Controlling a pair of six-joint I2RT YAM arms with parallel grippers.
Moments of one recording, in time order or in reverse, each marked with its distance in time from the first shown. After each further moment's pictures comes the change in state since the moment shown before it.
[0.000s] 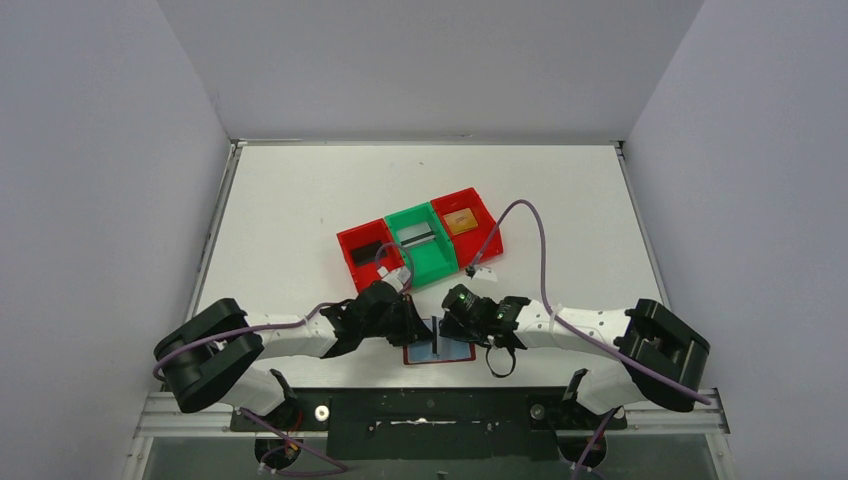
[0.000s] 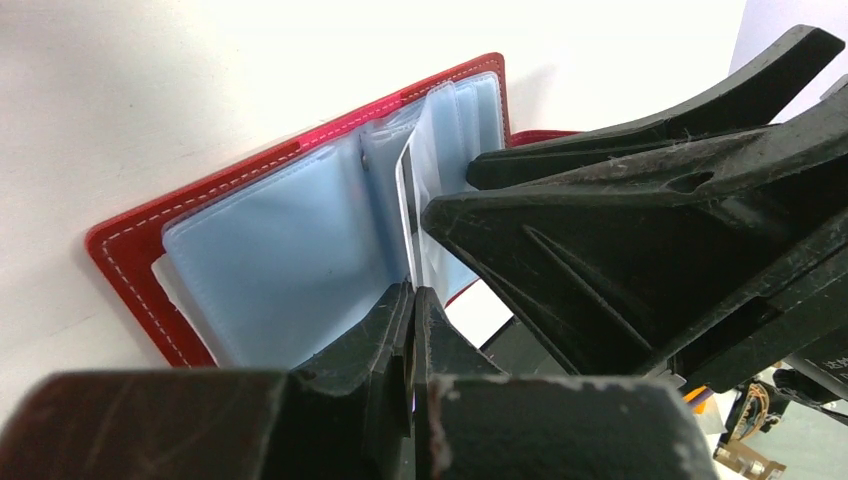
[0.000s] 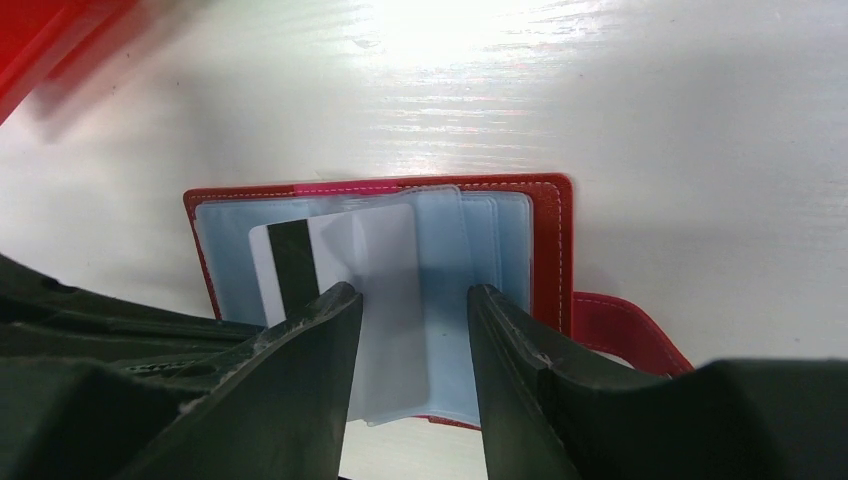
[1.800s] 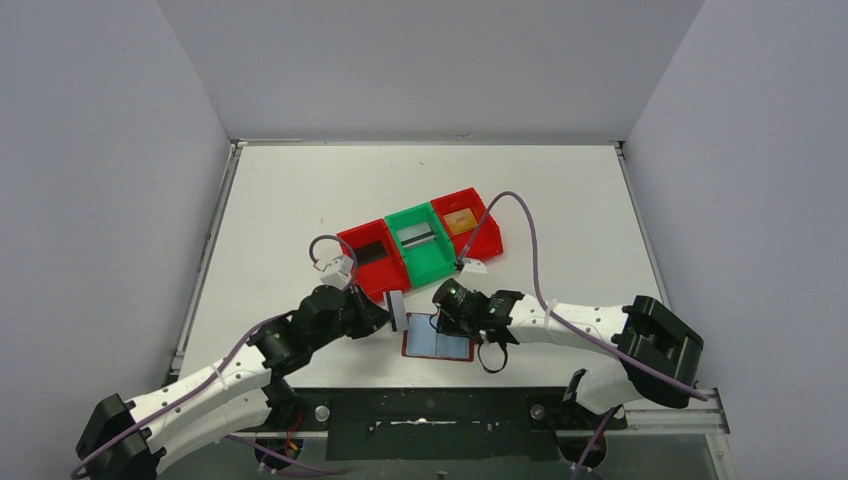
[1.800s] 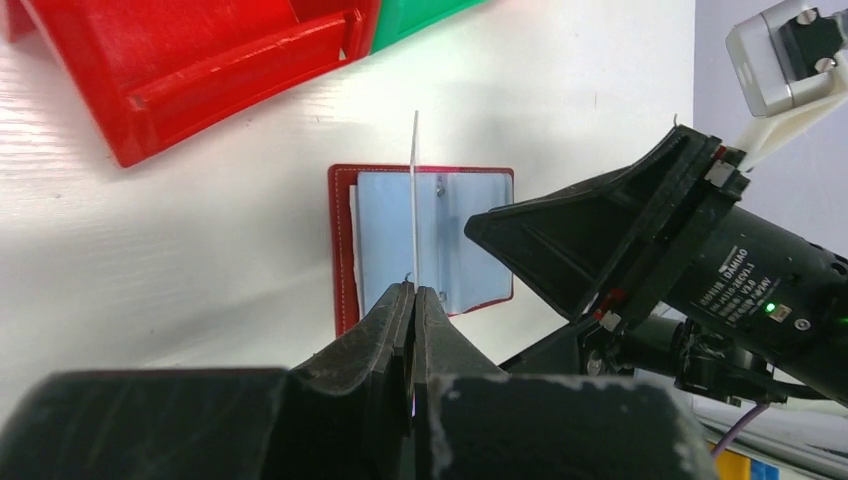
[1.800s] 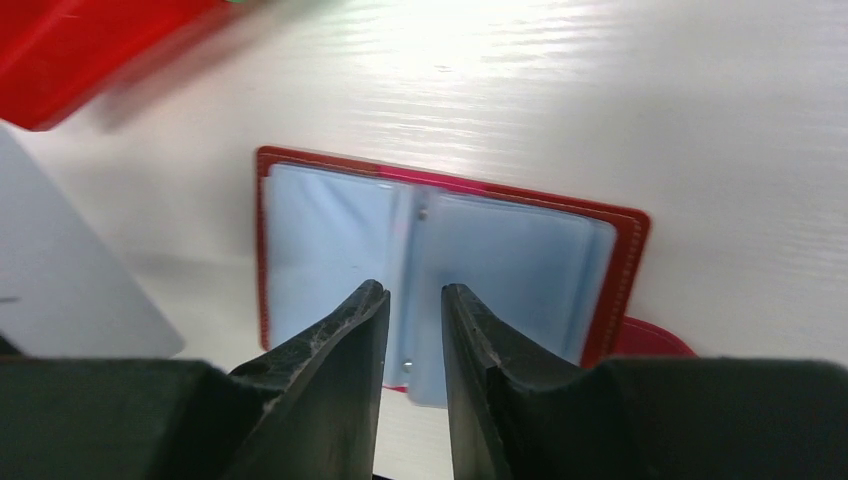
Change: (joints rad) left arm 0.100 -0.667 -0.074 -0.463 -0.263 0.069; right arm 0.023 0.030 0.099 -0.046 0.023 -0.064
